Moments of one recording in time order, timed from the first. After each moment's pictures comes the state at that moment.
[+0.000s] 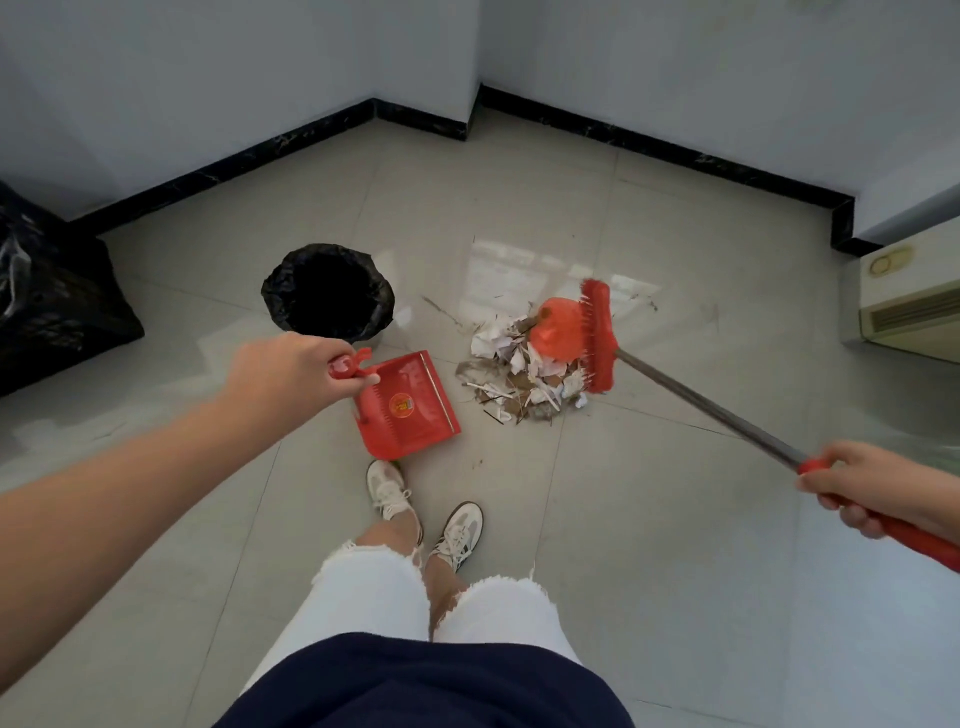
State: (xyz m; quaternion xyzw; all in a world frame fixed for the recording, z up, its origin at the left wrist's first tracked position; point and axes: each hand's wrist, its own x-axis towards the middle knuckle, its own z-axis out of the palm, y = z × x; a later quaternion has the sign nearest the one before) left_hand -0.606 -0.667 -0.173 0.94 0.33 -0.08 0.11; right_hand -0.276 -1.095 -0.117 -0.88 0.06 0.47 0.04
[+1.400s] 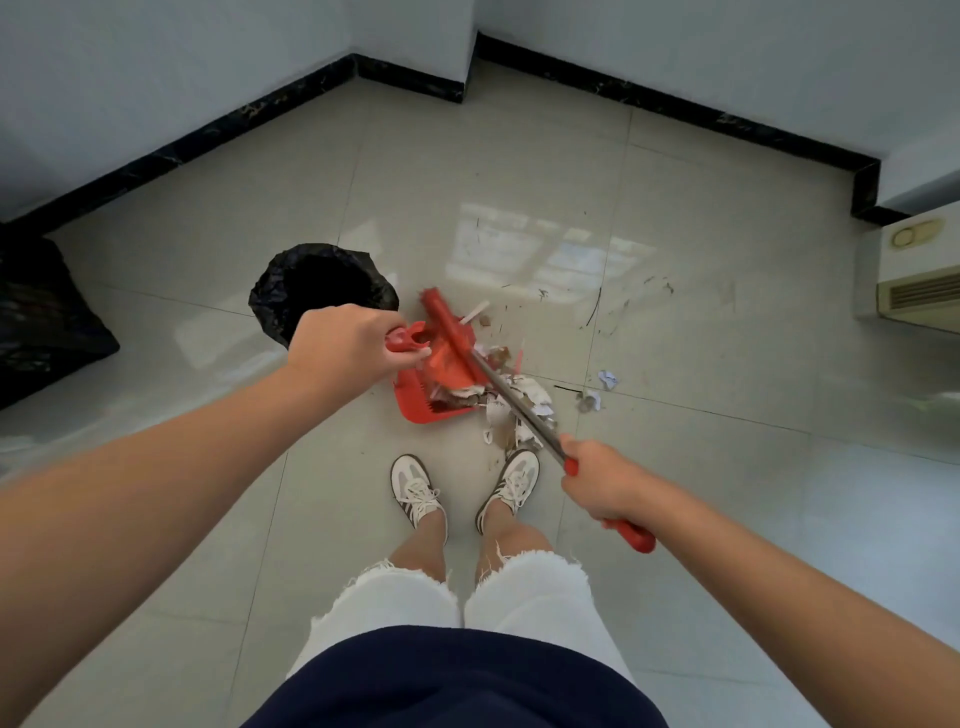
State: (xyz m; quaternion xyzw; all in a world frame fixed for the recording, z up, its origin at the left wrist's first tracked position) left_hand -0.518 -0.550 -0.256 0.96 0.24 -0.05 0.17; right_hand -0.398 -0.825 -0.225 -0.80 -0.14 0.58 -0.02
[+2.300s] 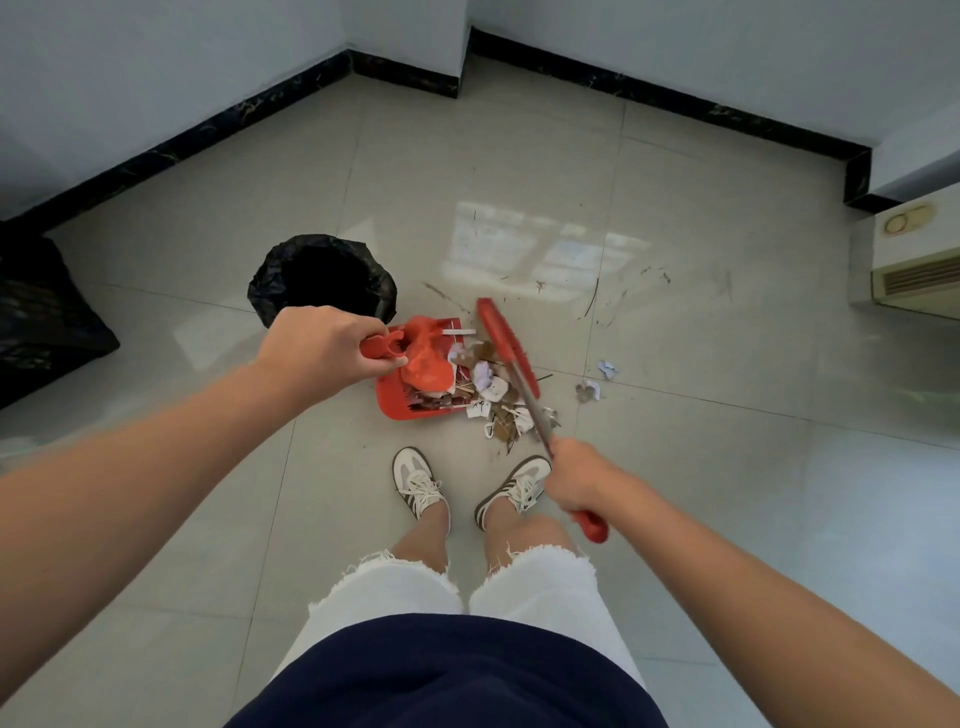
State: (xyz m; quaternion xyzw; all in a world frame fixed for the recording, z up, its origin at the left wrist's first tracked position) left_hand -0.557 -0.542 -0.257 0.97 0.17 -0.03 0.15; right_hand -0.435 -0.827 -0.246 -0.80 -0.09 0.59 -0.04
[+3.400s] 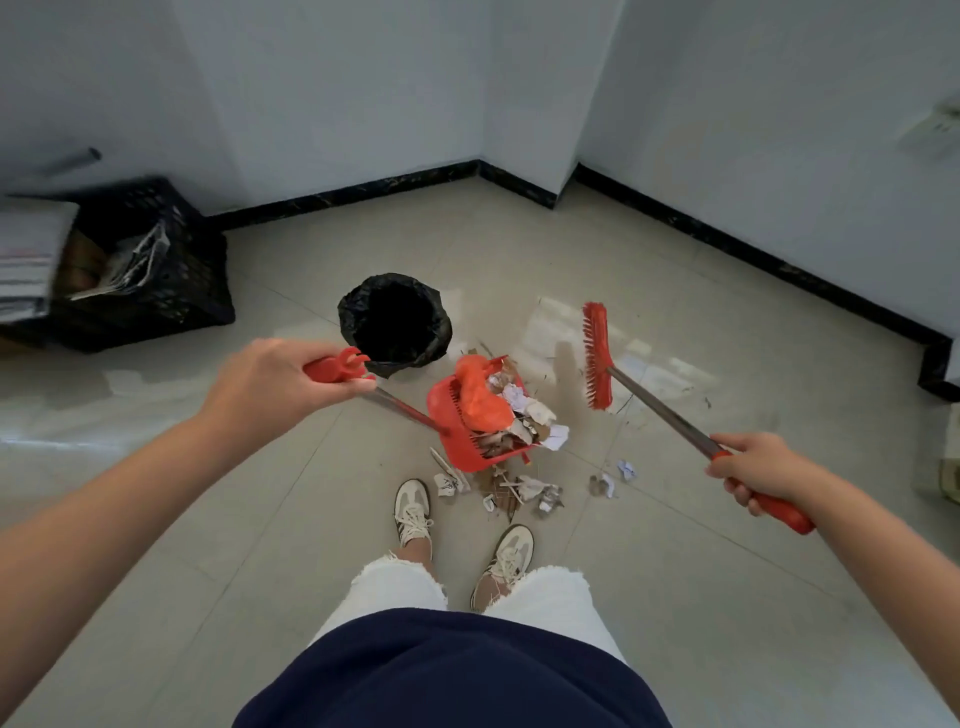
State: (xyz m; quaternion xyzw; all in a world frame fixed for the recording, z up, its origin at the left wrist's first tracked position) left_hand -0.638 -0.653 -0.105 0.84 0.48 0.05 0.26; right_hand -0.241 -0.935 -0.156 -0.86 -0.06 0.49 0.11
